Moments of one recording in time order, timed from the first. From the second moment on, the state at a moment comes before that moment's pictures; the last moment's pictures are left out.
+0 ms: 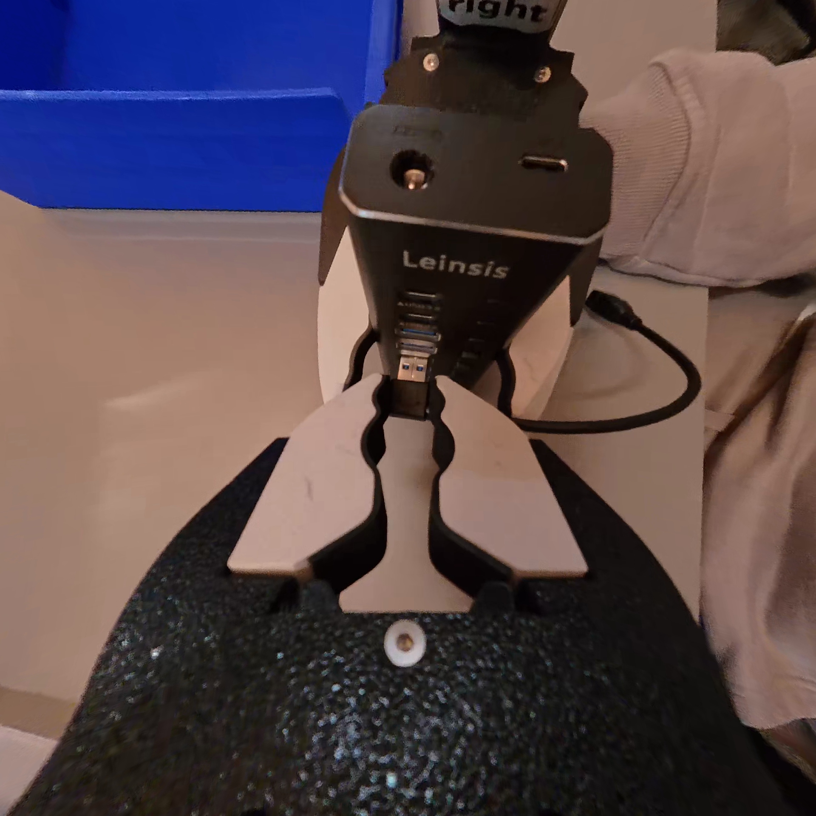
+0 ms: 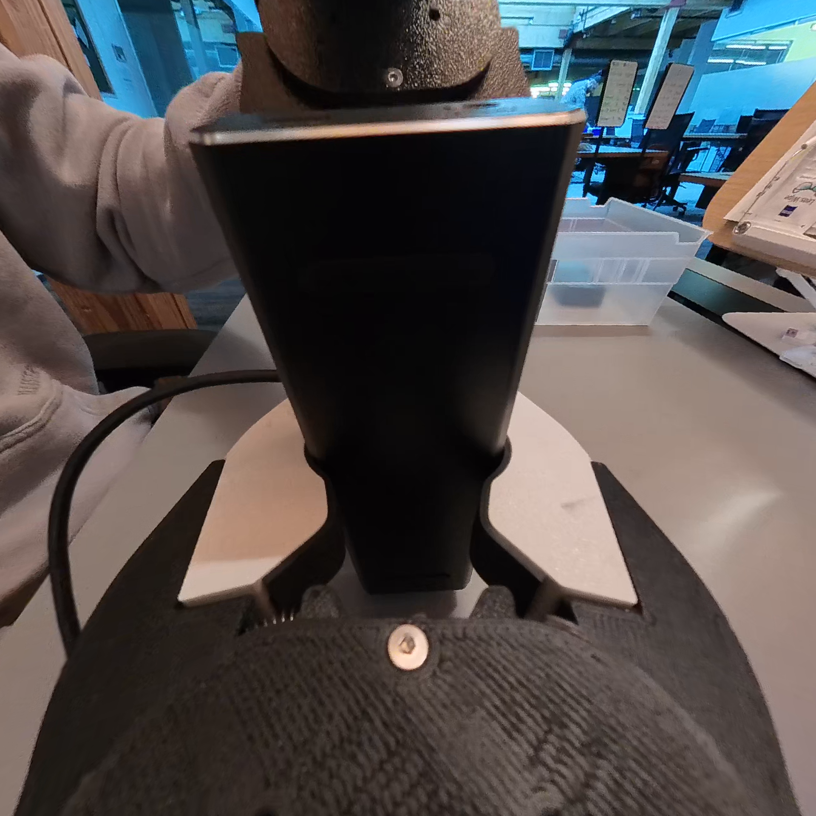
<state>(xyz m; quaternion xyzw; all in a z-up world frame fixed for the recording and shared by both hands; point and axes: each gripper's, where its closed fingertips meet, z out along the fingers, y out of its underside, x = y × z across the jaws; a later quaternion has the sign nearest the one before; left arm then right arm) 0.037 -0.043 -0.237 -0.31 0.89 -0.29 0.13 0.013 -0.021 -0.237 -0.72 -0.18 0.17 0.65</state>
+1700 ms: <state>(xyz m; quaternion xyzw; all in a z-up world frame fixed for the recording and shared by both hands) 0.041 -0.036 -0.202 -0.49 0.72 -0.48 0.06 0.016 -0.027 -0.225 -0.68 -0.17 0.15 0.69</state>
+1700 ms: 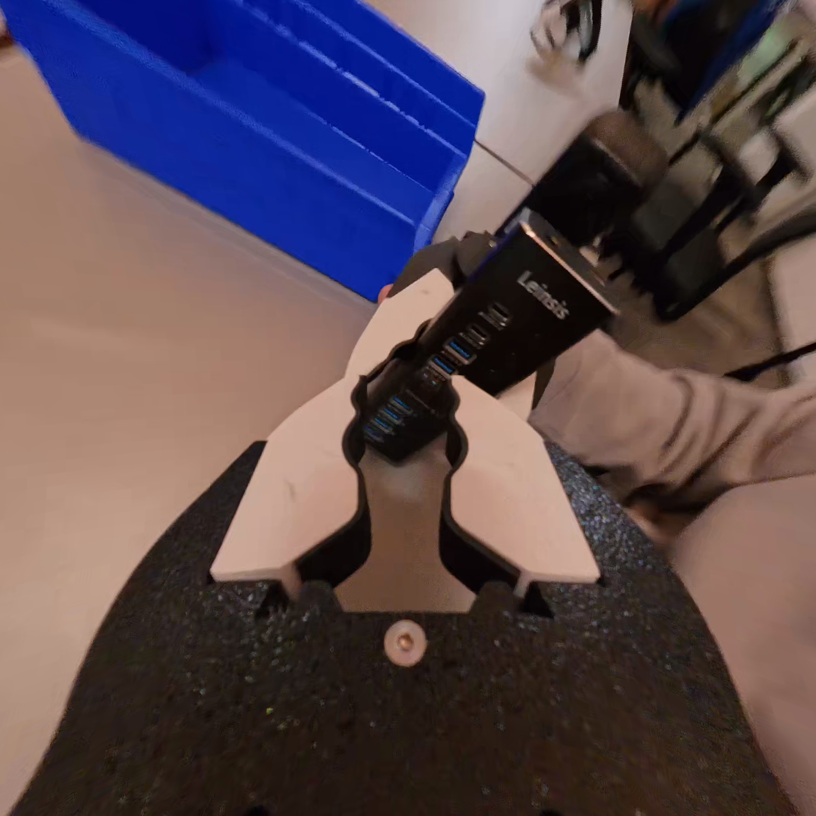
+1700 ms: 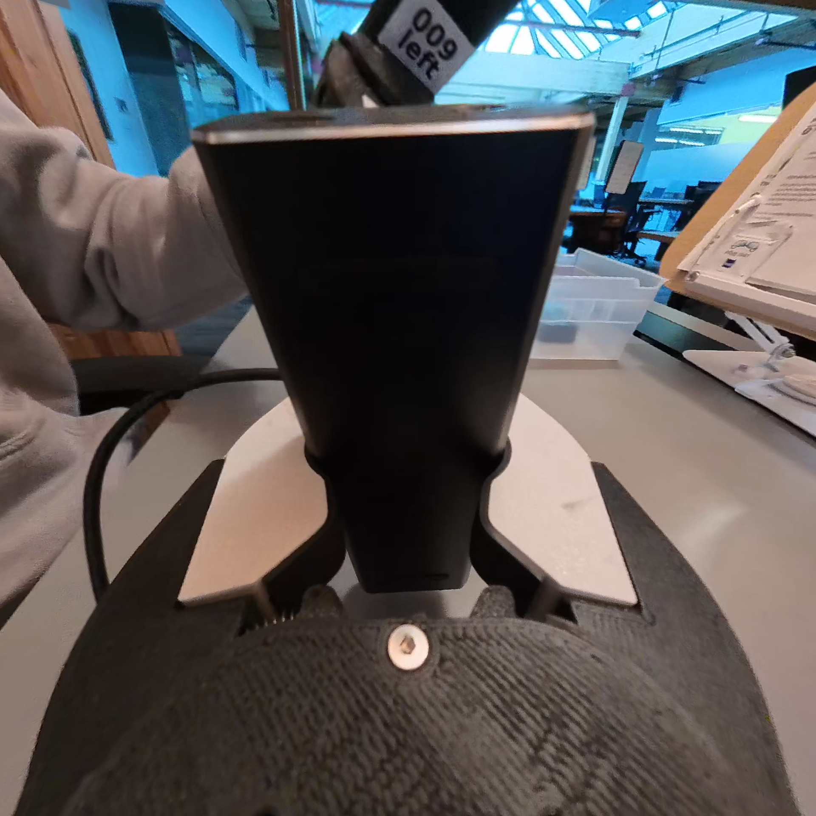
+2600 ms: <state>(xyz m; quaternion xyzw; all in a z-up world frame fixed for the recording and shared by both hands) 0.024 -0.052 -0.235 -0.63 0.41 -0.60 -0.26 0.007 -0.021 -0.236 -0.71 -0.20 0.13 0.66</state>
